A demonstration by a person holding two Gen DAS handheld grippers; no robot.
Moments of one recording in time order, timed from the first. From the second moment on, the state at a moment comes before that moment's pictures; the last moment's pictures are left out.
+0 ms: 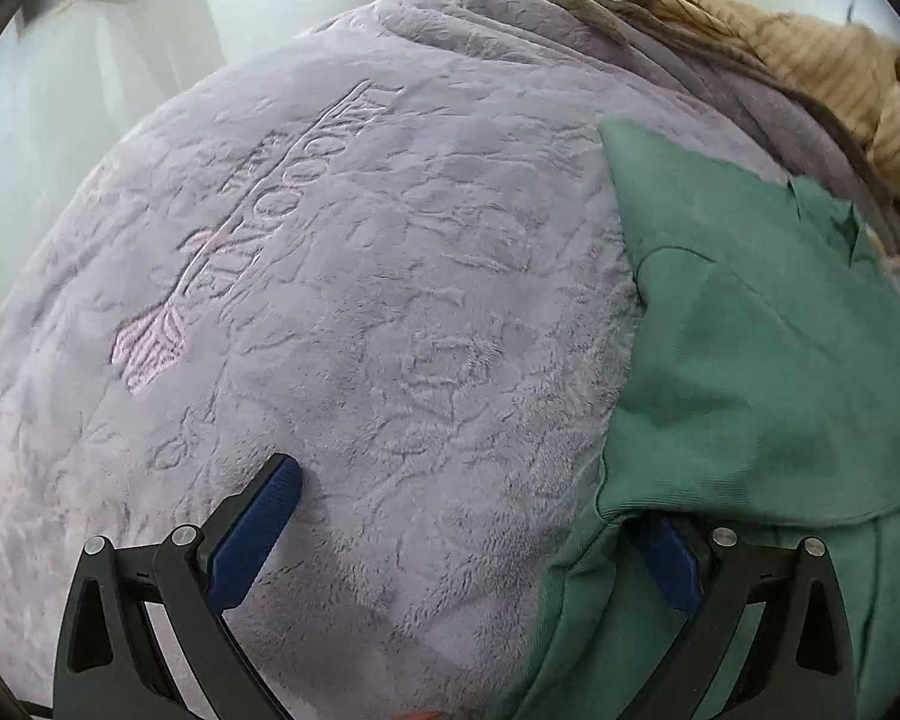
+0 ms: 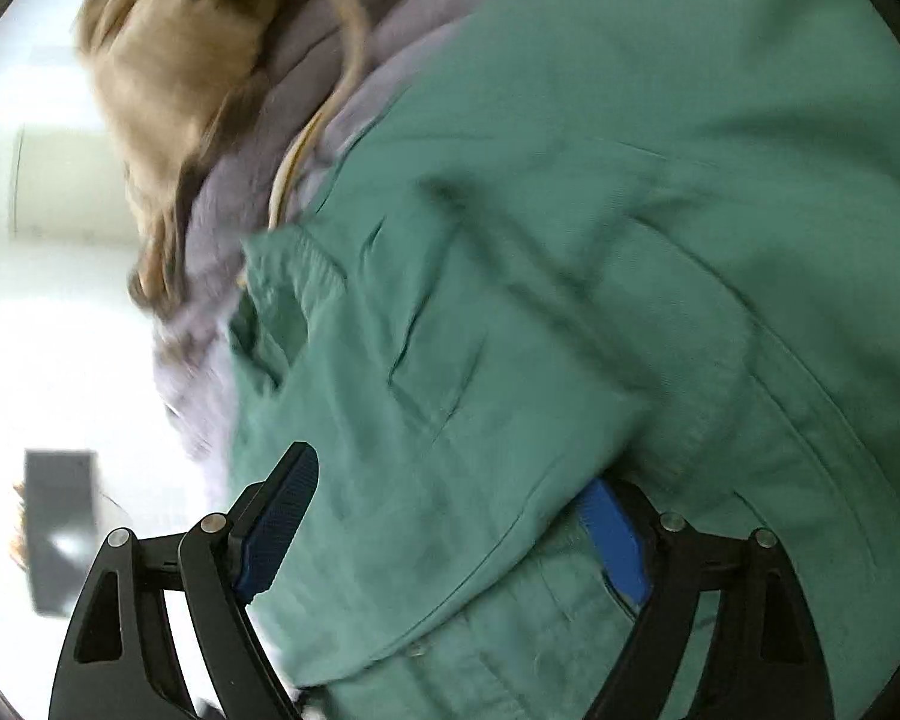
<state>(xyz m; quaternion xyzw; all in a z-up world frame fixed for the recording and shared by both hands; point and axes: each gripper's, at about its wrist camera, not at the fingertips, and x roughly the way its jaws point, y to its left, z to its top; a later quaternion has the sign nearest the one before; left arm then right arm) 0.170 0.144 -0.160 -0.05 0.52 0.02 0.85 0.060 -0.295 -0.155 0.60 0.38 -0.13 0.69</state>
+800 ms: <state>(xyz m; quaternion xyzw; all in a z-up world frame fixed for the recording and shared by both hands) 0.337 0.098 -0.145 -0.09 0.61 -0.21 0.76 0.122 -0.012 -0.159 0.54 0.47 0.12 0.69</state>
